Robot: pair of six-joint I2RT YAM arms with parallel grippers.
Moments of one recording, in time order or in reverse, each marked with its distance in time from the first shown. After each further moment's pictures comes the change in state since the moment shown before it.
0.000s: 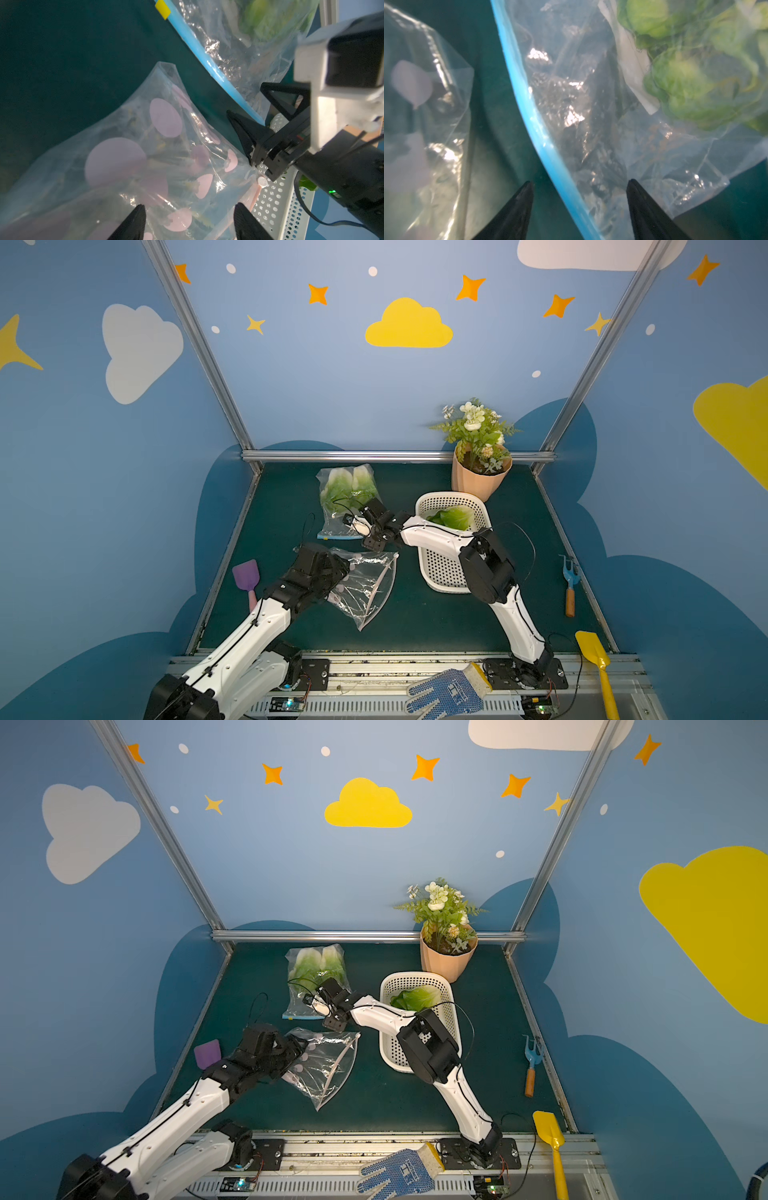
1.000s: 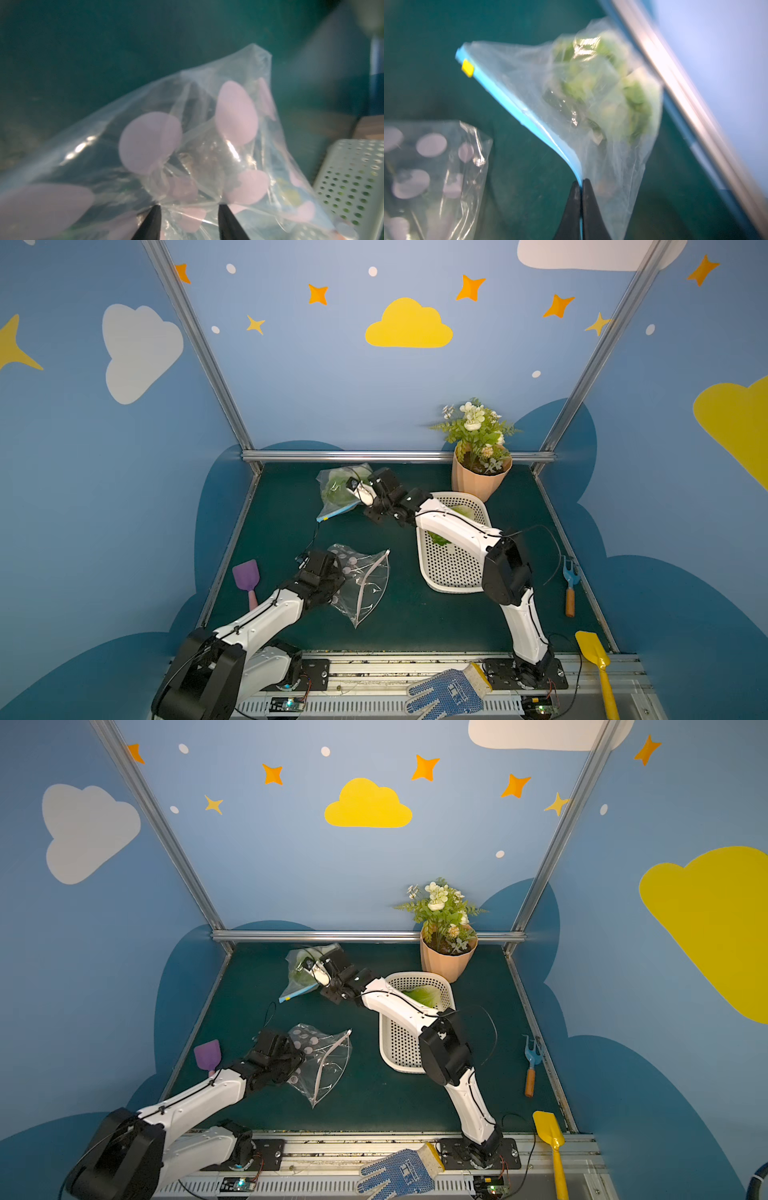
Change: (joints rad) left arm -0.003 0.227 -0.060 0.137 -0.105 -0.084; right arm -0.068 -0.144 0.176 -0.039 -0.053 0.106
